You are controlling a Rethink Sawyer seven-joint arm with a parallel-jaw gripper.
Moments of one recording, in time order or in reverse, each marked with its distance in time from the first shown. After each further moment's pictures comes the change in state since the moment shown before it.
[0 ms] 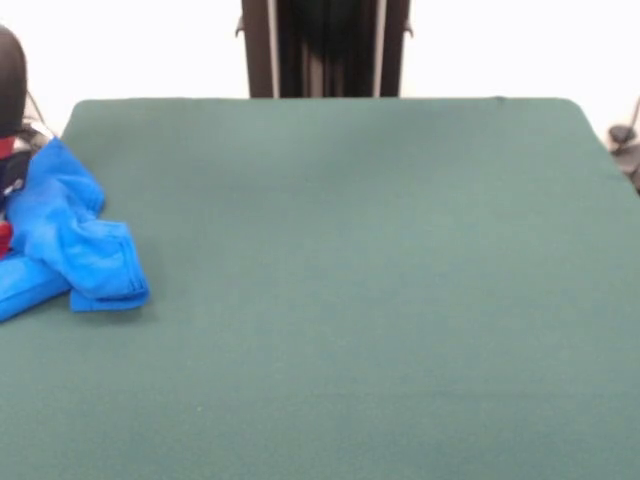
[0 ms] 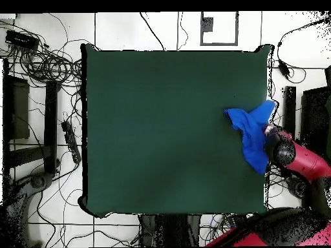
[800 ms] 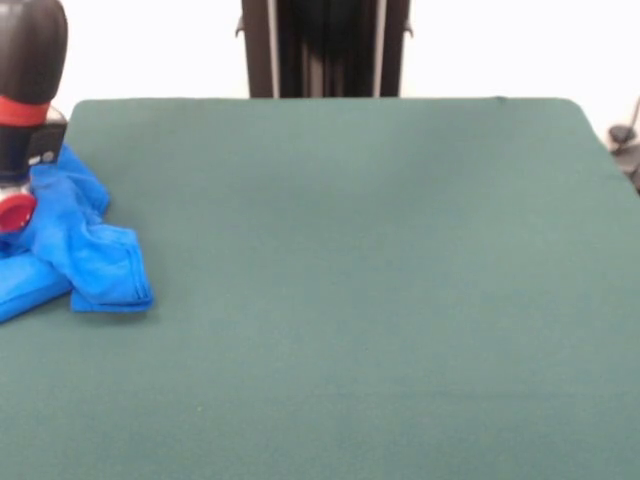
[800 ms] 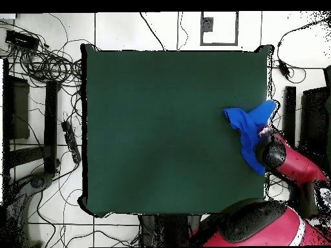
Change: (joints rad) arm 0.163 -0.065 -0.199 0.155 0.235 -0.084 0.202
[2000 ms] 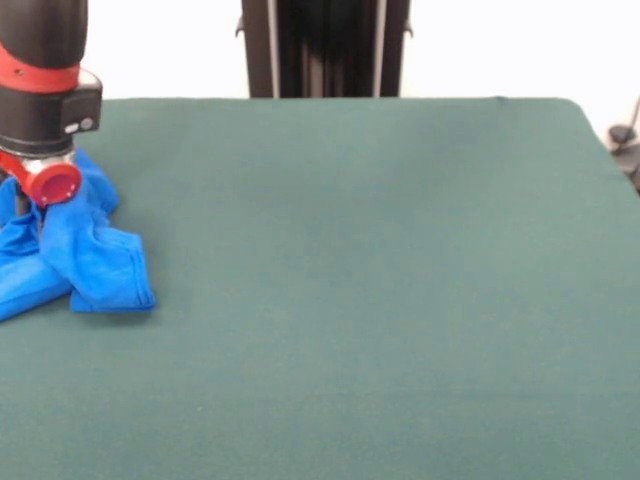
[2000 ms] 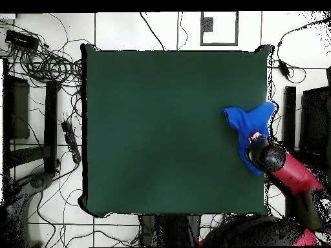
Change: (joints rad) arm -0.047 -0.105 0.098 0.161 0.092 0.108 0.000
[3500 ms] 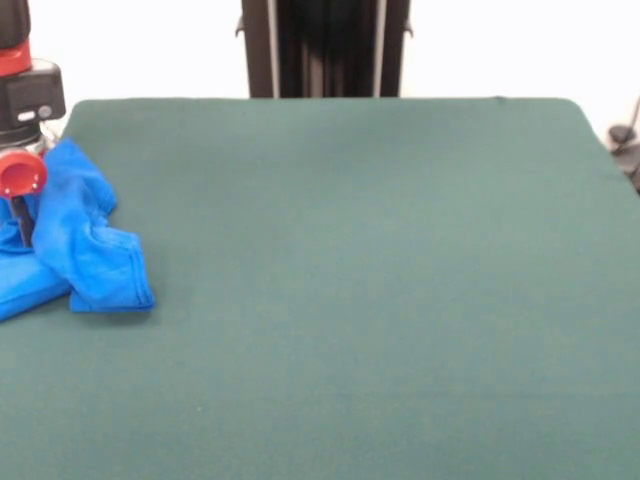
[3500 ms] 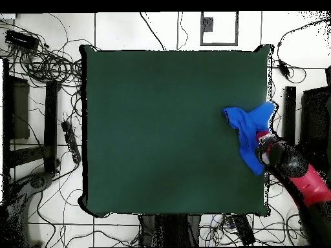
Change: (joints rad) arm -0.229 -0.038 0.226 0.053 0.008 0.076 0.000
